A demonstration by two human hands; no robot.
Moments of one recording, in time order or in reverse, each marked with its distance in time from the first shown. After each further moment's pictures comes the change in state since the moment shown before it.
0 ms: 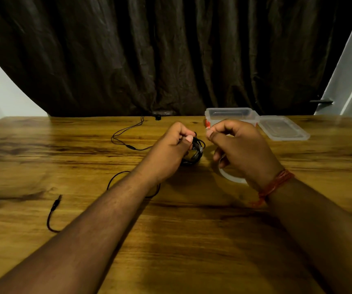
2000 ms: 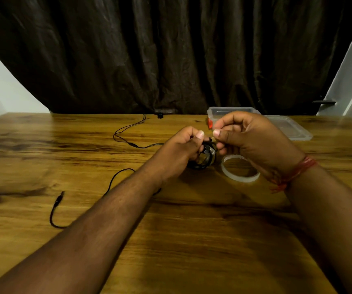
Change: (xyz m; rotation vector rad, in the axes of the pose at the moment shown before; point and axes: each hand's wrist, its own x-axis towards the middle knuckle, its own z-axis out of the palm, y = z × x) left_hand -0.012 0.015 0.005 -0.146 -0.134 -0.048; right_hand 0.013 -0.001 -0.022 0.228 -0.256 0.002
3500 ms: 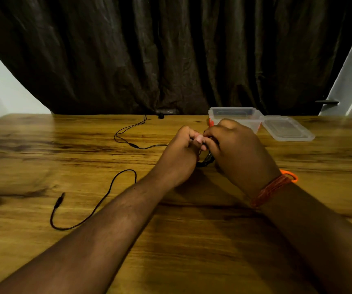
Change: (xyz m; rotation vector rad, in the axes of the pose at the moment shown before) left_hand 0.001 -0.002 0.013 0.154 0.202 0.006; right_hand 0.007 0.028 0.025 -1.175 0.215 -0.536
